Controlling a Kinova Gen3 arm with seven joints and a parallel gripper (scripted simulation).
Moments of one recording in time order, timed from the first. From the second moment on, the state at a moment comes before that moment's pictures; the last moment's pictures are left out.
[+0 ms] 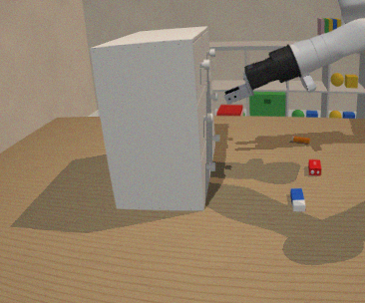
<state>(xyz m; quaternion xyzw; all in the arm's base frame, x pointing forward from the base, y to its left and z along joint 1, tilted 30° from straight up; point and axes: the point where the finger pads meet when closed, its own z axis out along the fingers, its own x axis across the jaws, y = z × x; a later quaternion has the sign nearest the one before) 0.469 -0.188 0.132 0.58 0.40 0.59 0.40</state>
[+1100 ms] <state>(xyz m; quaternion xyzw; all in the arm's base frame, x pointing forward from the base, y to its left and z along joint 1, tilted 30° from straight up) 0.499 -0.191 0.143 0.58 0.40 0.59 0.40</state>
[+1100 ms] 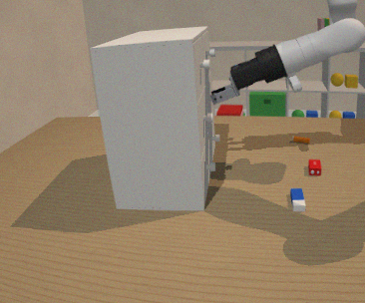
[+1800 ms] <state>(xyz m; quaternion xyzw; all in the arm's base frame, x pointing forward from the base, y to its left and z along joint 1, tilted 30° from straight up) 0.499 -0.191 0.143 0.58 0.40 0.59 0.40</state>
